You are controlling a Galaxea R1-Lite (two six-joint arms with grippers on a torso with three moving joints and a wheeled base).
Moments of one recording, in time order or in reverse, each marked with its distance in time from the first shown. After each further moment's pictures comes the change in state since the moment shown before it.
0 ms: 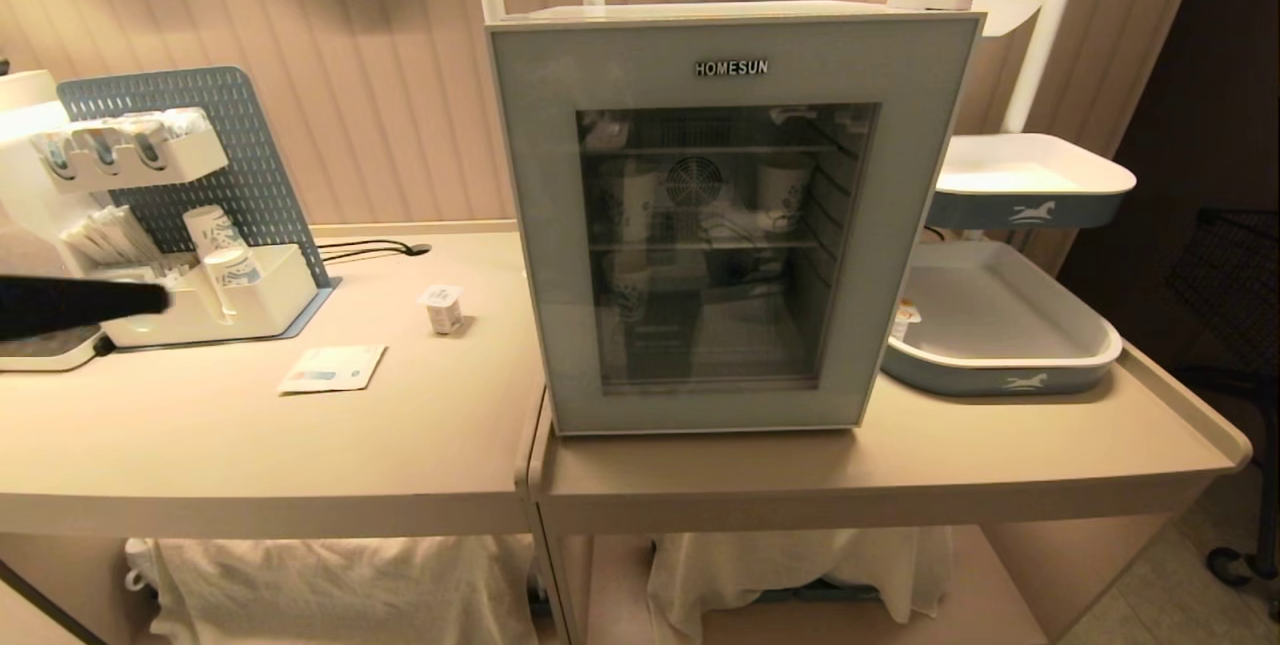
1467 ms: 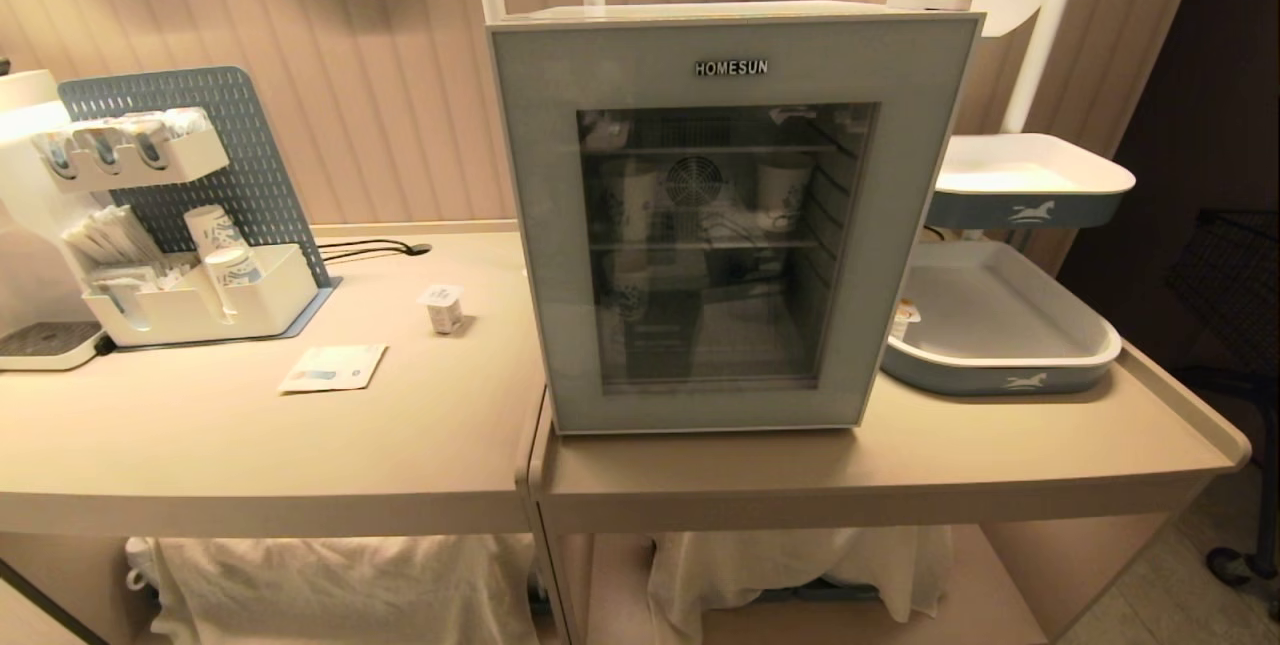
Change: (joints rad) left arm -0.030 -1.121 1.226 -0.514 0.473 0.179; right arm 0.000 0.000 0.000 0.000 0.000 0.000
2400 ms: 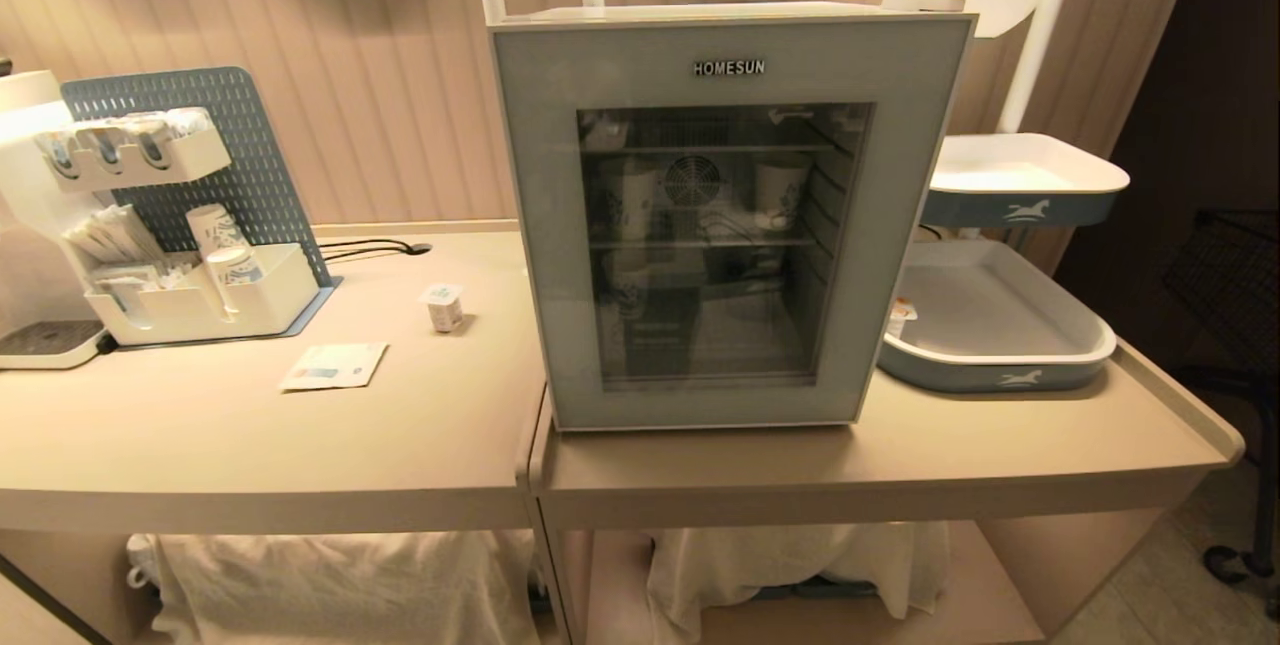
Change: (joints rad) left arm 0.000 0.000 0.000 0.000 0.000 -0.001; right arm -0.001 0.000 0.000 0.000 0.000 -0.001
